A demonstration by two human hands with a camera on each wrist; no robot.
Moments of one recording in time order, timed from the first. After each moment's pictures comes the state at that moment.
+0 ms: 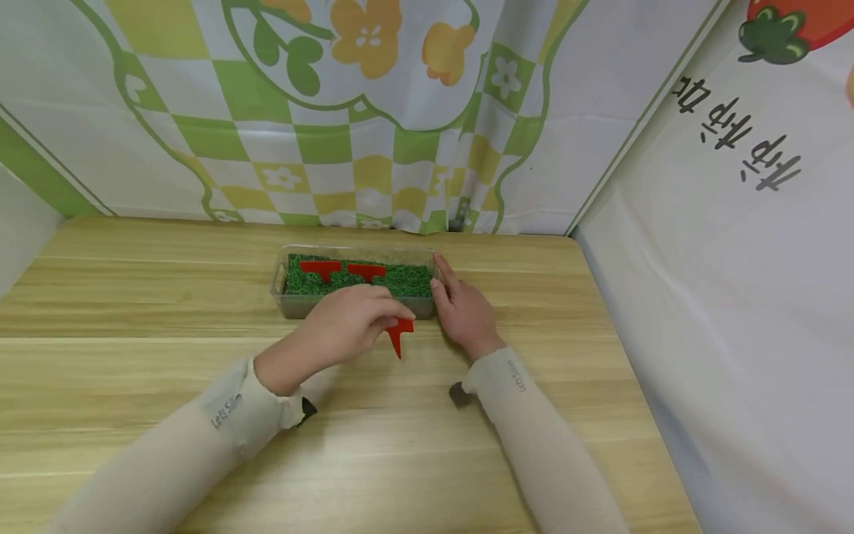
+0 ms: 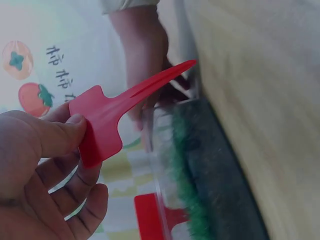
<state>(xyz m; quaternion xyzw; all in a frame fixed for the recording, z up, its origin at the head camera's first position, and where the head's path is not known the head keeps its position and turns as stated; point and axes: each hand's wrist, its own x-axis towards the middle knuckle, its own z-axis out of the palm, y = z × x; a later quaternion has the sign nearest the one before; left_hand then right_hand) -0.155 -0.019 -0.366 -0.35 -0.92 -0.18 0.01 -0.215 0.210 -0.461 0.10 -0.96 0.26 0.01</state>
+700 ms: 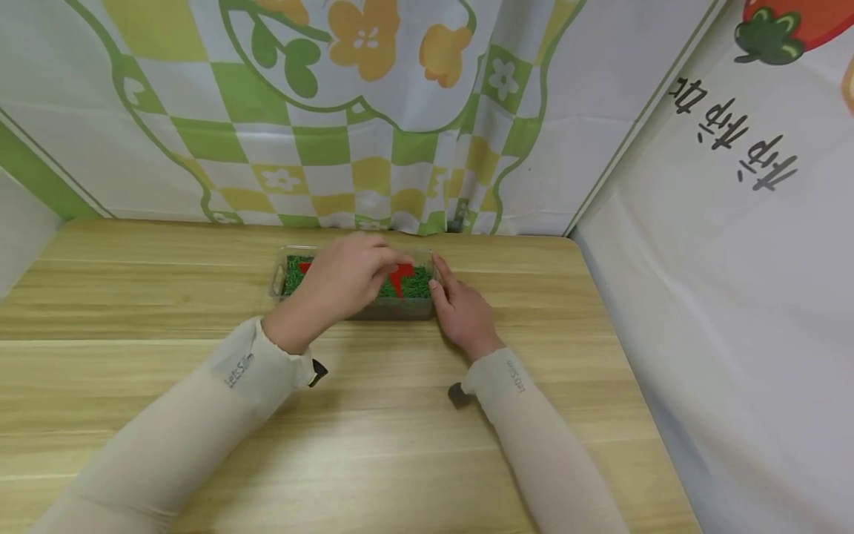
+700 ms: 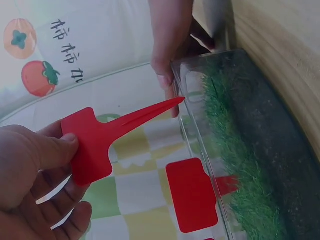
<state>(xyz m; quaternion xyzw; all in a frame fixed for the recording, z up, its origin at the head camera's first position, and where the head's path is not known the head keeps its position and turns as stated) -0.191 -0.015 -0.331 -0.32 -0.93 -0.14 0.12 -0.216 0.210 -0.460 0.10 -0.96 0.27 0.00</state>
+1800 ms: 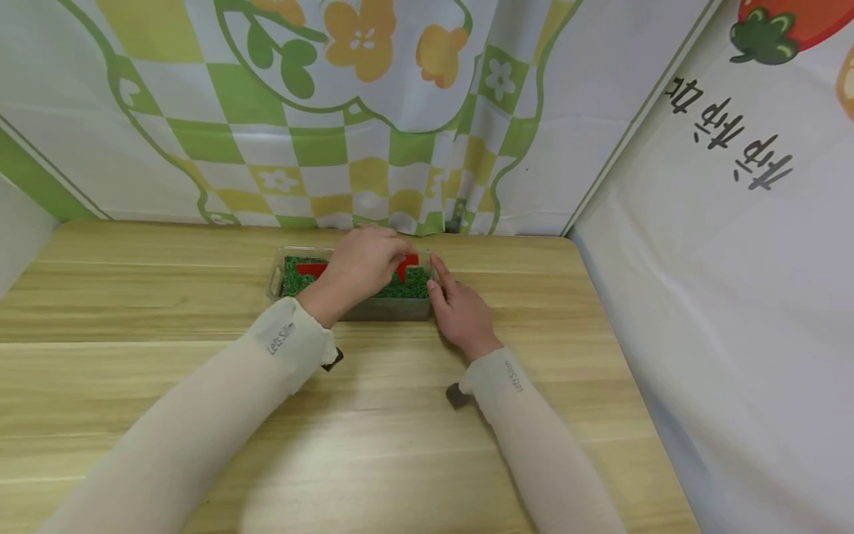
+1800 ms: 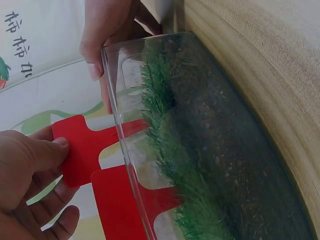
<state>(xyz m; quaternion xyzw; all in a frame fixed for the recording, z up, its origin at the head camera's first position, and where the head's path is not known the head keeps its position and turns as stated) -0.237 0.008 -0.358 -0.27 -0.95 -0.10 0.09 -0.217 0.212 -0.460 0.10 -0.96 0.26 0.01</state>
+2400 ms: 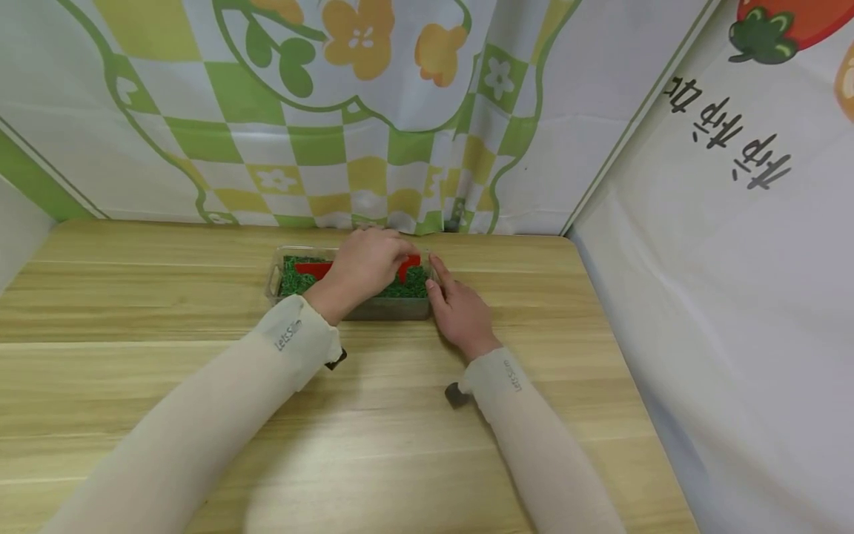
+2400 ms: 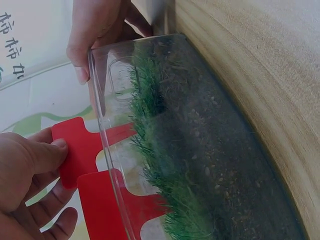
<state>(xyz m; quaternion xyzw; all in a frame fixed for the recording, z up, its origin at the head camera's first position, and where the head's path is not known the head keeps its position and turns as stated) -0.242 0.013 -0.364 -0.27 -0.96 -0.09 0.07 -0.216 0.211 -0.458 0.10 -0.96 0.26 0.01</state>
